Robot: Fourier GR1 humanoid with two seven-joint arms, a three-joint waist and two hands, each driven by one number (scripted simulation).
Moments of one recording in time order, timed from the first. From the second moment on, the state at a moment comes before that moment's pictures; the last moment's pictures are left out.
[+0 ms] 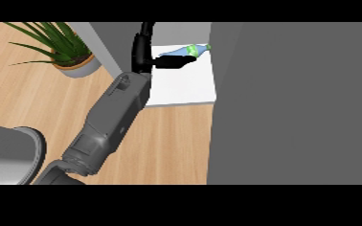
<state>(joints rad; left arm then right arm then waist) -1.00 0.01 -0.04 -0.43 0.24 0.45 -0.54 0.56 -0.12 0.38 -2.08 -0.21 0.13 -0.28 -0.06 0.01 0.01</state>
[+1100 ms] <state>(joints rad) -0.71 0.00 -0.21 -0.90 0.34 0.20 -0.48 0.59 -0.12 0.39 -2.15 -0.20 0.05 -0.22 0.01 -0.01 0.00</state>
